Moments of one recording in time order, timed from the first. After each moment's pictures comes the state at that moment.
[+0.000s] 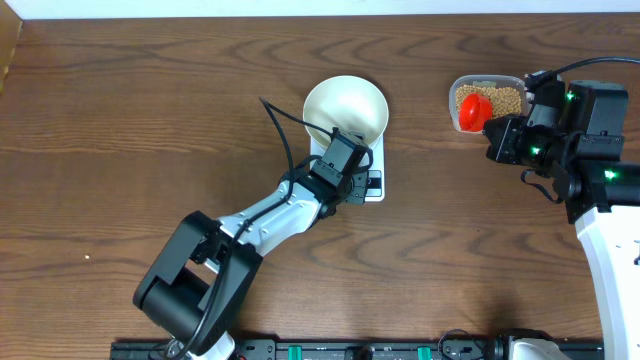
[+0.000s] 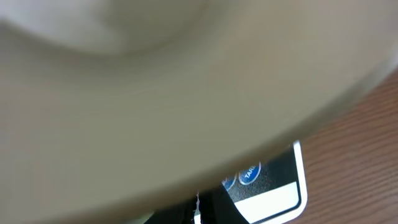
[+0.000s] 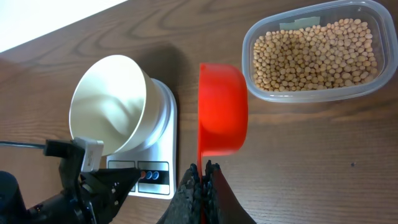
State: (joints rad) left arm -0.64 1.80 0.97 -0.17 0.01 -0.41; right arm -0.04 1.26 1.15 -0.70 -0.37 0.22
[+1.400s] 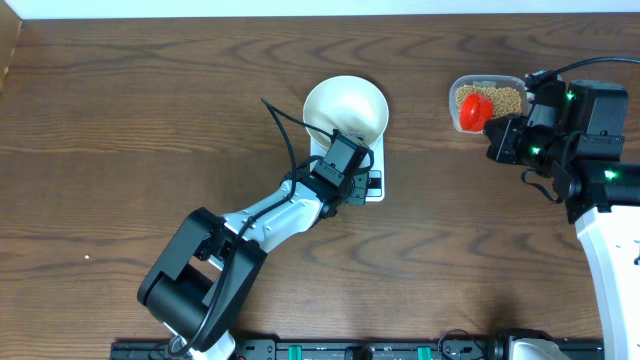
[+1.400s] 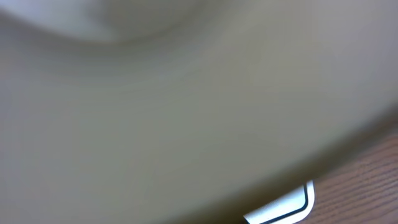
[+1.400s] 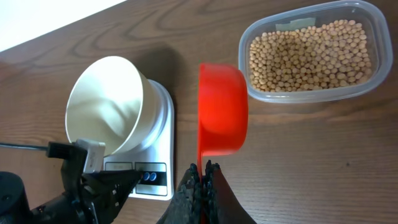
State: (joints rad) left arm -0.64 1.82 0.98 -0.17 0.01 -0.43; right arm -0.04 1.26 1.15 -0.70 -0.36 0.22
